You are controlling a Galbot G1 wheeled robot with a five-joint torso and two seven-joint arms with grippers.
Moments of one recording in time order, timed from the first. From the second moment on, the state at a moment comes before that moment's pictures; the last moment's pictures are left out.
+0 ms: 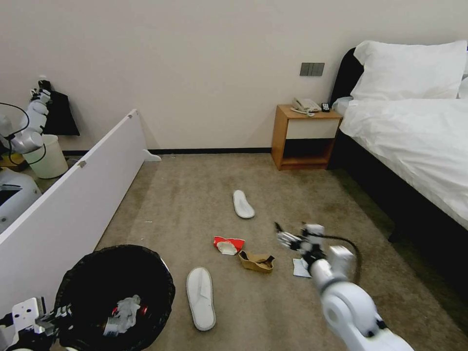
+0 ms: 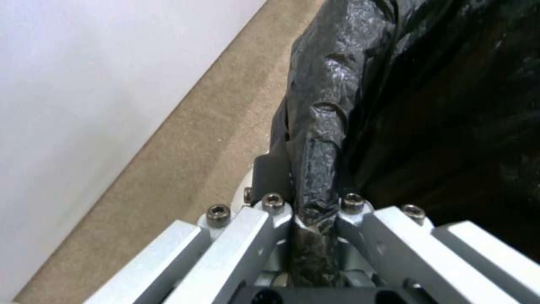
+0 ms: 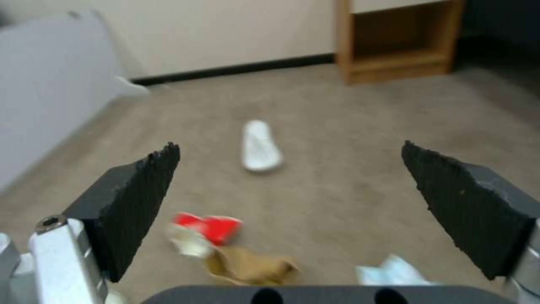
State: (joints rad) left arm 1.84 -1.27 -1.04 -2.39 -0.88 0.61 -0.38; right arm -1.30 1.17 0.39 1.99 0.51 -0.25 0.21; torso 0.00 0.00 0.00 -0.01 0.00
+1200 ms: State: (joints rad) left arm 1.81 -1.27 -1.01 -2.37 -0.85 0.61 -0.38; right arm -1.46 1.20 0.55 2.03 0.41 -0.19 0.15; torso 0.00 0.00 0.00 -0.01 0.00
